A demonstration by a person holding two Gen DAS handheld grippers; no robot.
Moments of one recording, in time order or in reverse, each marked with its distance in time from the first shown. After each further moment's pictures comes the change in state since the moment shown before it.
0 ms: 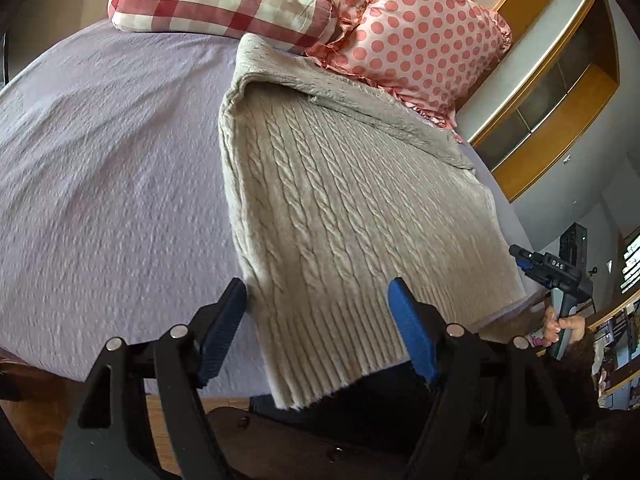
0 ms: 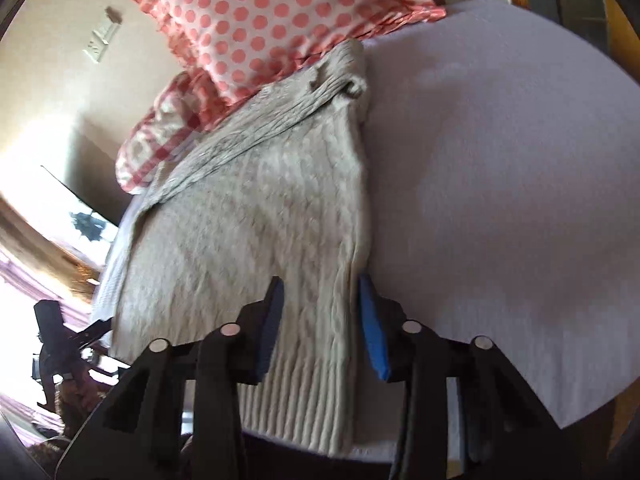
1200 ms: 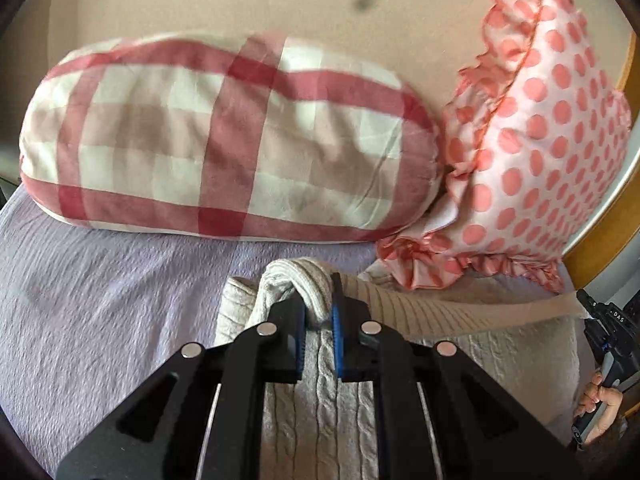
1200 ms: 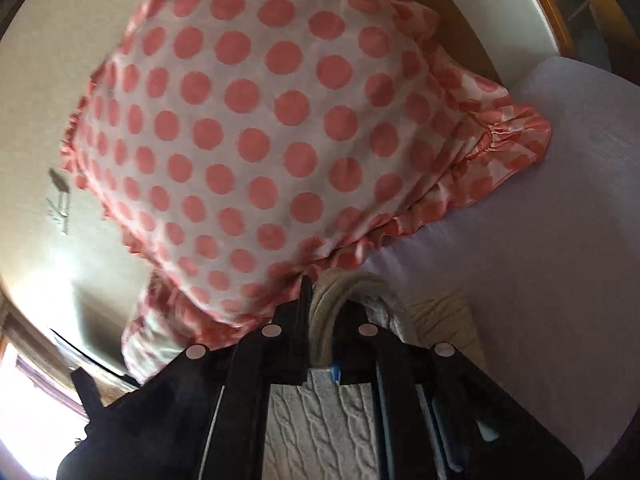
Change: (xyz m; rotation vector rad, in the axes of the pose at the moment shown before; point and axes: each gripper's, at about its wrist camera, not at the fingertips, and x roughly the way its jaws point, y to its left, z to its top) left arm 0.178 0.018 0.309 -0.064 -0.134 0.294; right arm 0.149 0.006 0.267 0.212 -0.319 0.029
